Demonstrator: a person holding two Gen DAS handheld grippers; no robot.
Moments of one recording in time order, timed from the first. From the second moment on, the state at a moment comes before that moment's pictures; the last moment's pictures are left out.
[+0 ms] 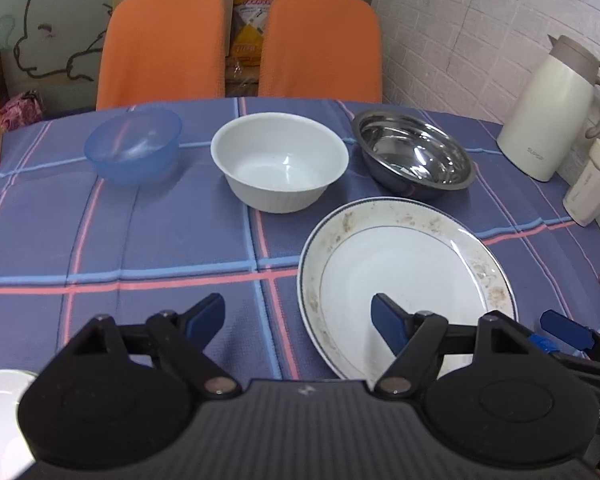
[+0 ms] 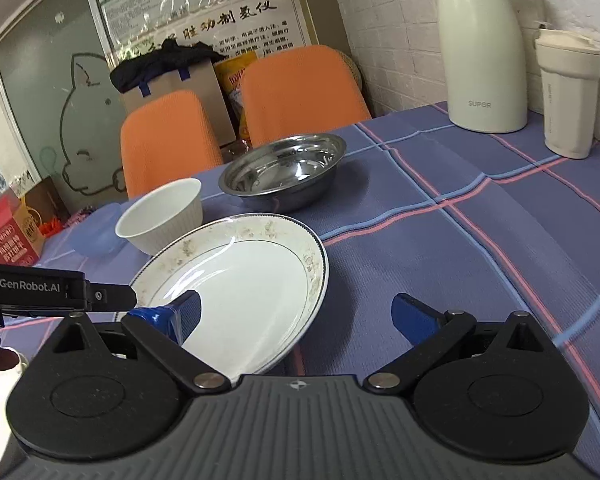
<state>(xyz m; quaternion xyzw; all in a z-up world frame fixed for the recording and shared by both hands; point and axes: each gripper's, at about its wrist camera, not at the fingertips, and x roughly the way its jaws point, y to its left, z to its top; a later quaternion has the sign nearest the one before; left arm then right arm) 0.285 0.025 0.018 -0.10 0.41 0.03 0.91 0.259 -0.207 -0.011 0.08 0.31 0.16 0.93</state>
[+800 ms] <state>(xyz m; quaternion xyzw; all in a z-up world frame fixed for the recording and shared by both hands) 0.312 0.025 -0.013 -0.07 0.42 0.05 0.90 0.278 -0.176 -0.027 -0.03 0.32 0.17 0.93</state>
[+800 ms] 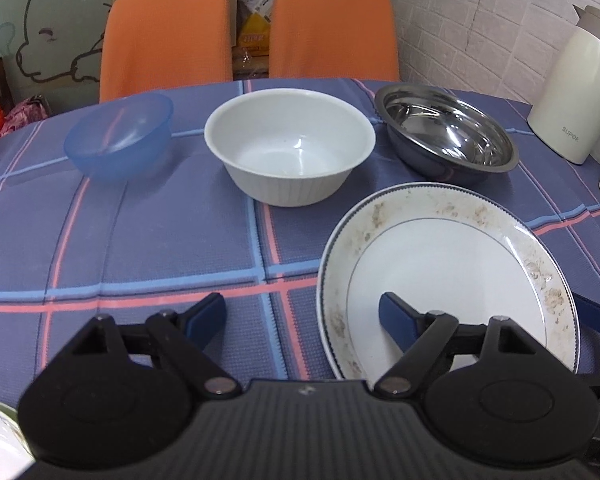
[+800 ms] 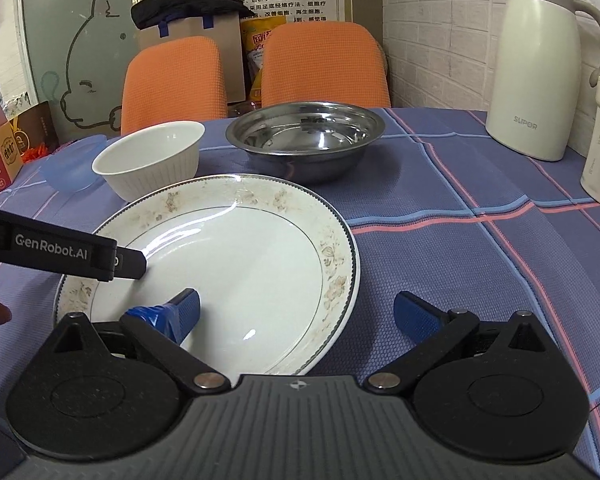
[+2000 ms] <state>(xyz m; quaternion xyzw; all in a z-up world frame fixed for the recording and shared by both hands) 0.288 -0.003 0.019 -0.02 0.39 -0.02 0.92 0.245 -0.148 -0.005 -0.02 0.29 0.19 0.94</state>
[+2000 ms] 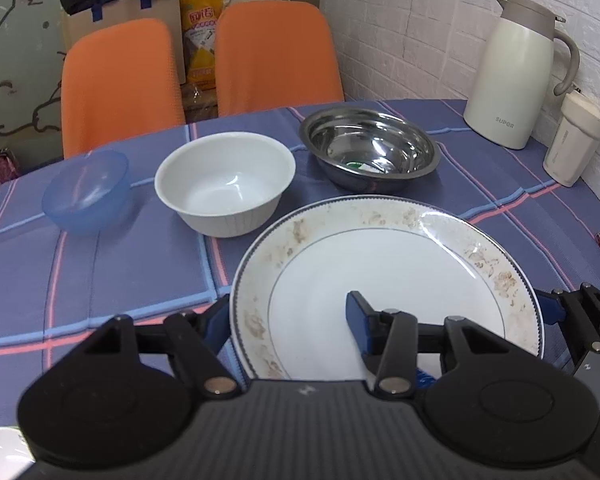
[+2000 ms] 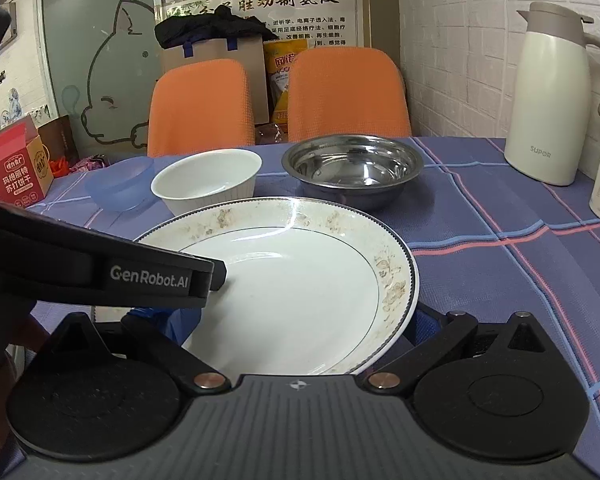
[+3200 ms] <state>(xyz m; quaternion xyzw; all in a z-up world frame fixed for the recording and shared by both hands) 0.057 0.181 0.010 -0.10 0.36 0.10 0.92 0.074 0.012 -0.009 -0.09 0.28 0.35 0.89</state>
